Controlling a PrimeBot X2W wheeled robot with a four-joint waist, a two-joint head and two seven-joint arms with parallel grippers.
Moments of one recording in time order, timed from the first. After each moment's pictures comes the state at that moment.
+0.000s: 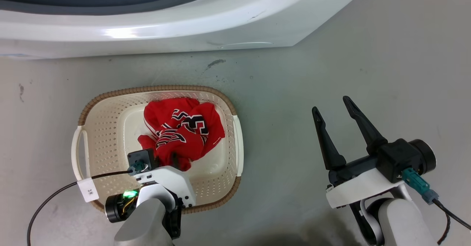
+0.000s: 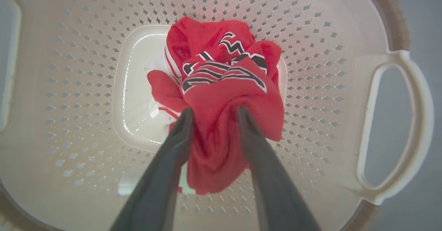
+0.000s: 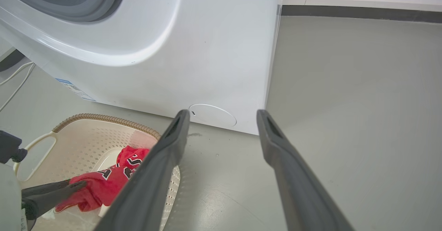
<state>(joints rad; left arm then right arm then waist) -0.55 0.05 -0.32 1.04 -0.57 0.17 -0.26 -0.20 -0.05 0.20 0.04 0.05 0.13 -0.18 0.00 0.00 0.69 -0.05</state>
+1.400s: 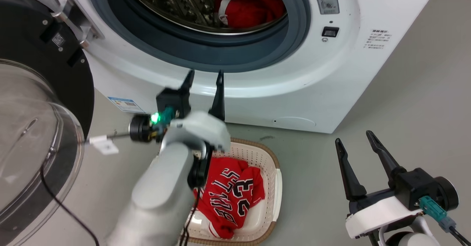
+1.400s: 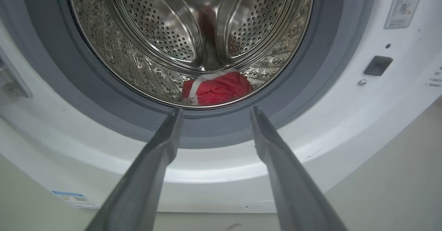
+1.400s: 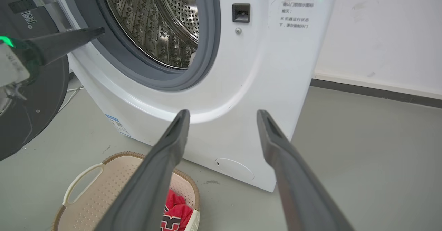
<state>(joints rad) -0.62 0.05 -0.43 0.59 -0.43 0.15 -0.26 -0.02 -0.05 0.11 -0.07 0.03 0.13 -0.10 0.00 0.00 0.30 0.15</state>
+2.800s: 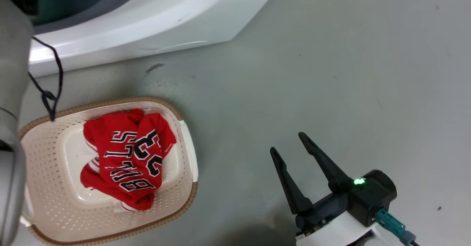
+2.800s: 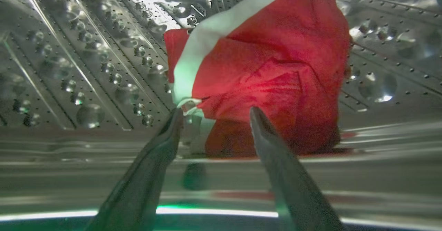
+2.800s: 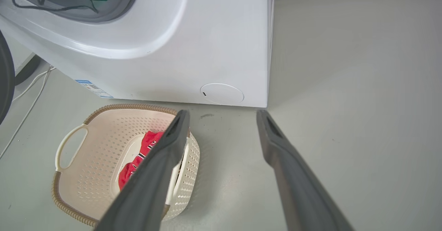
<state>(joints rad) -1.51 0.36 -0.48 1.28 -0.50 0.11 0.13 -0.06 -0.05 0.39 -0.10 0.14 0.13 -0.17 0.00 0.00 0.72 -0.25</state>
